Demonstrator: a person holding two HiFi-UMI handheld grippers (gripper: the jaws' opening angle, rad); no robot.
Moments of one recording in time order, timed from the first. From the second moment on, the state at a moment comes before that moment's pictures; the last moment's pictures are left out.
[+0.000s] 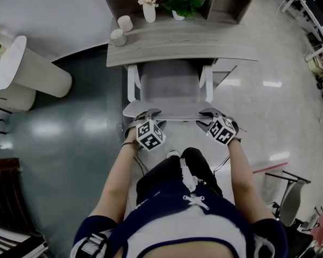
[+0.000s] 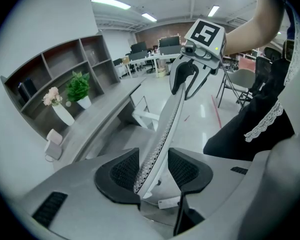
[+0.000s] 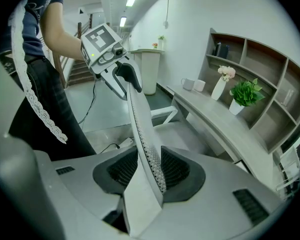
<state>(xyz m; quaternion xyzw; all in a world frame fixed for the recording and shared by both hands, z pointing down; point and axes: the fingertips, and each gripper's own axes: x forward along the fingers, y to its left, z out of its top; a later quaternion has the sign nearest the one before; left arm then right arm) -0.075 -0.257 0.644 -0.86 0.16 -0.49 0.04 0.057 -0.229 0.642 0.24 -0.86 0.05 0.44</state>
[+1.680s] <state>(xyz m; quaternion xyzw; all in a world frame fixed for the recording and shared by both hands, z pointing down) -0.065 -0.302 0.644 -0.86 0.16 -0.49 0.04 0.068 -0.276 0.644 0.25 -0.86 0.03 0.45</state>
